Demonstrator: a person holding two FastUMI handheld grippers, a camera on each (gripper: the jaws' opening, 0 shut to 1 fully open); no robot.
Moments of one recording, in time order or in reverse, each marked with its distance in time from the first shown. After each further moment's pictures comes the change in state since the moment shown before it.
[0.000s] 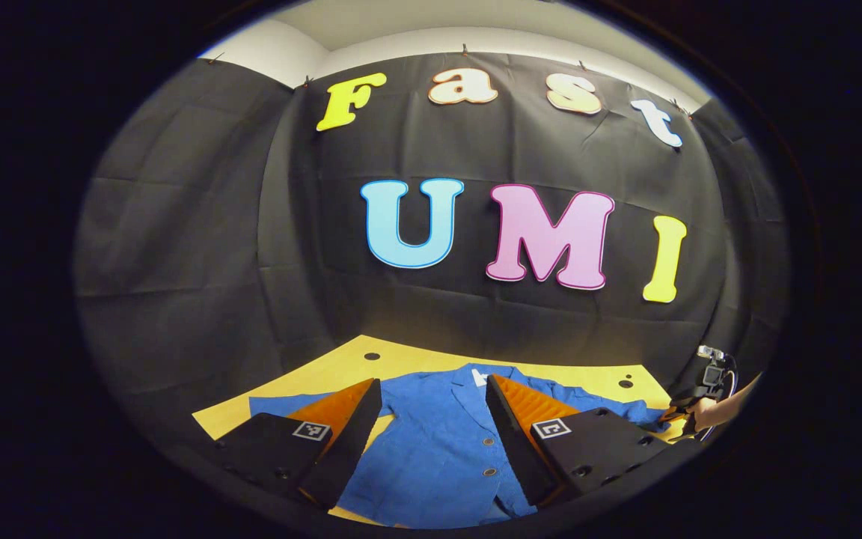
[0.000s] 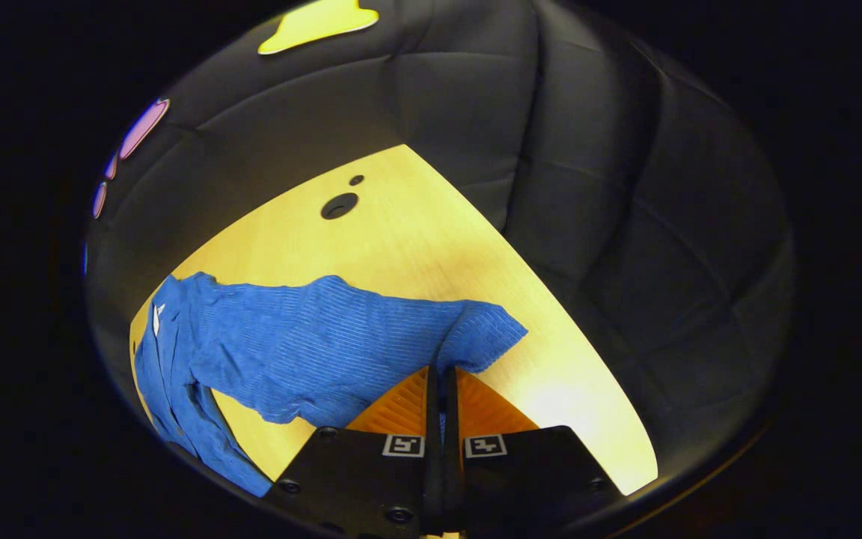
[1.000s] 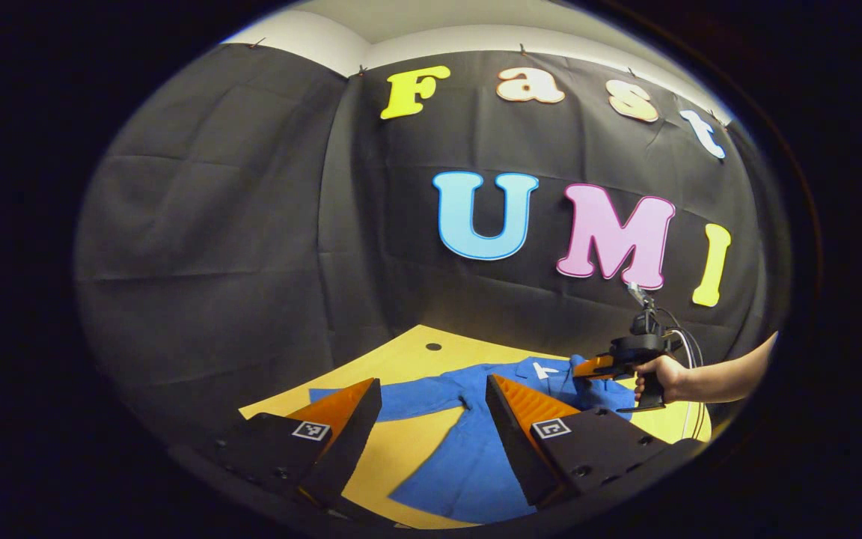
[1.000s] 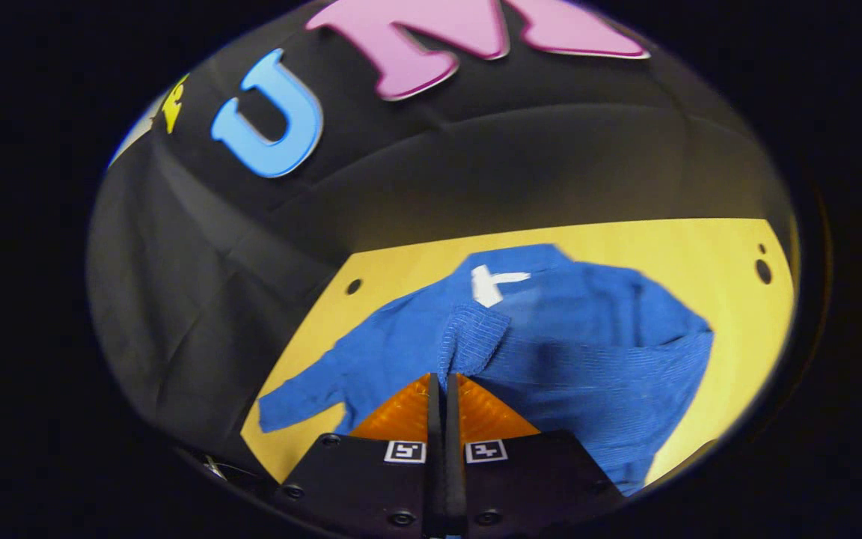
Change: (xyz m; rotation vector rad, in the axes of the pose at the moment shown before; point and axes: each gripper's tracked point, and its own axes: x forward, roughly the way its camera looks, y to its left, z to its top) left arm -0.016 0.133 -0.022 -0.082 0.028 0.160; right arm -0.137 0.503 -0.120 -0.377 0.125 0.814
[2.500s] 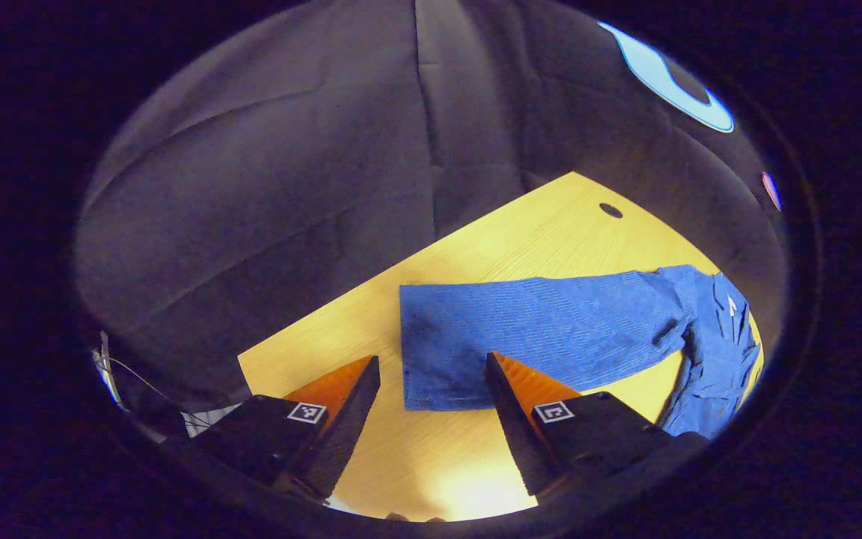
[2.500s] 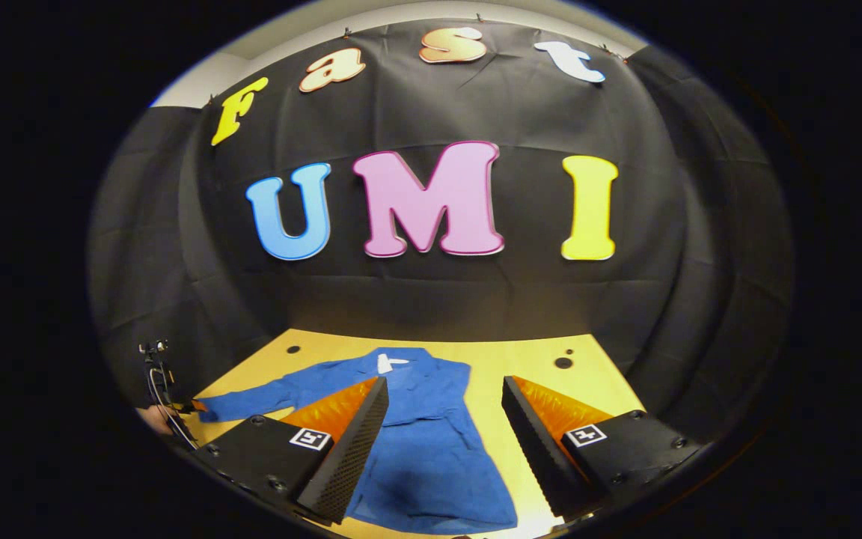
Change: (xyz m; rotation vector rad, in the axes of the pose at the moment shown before) left arm 0.254 0.200 -0.194 -0.159 0.703 0.316; right arm -0.356 -0.021 -0.016 -0.200 -0.590 -0.535
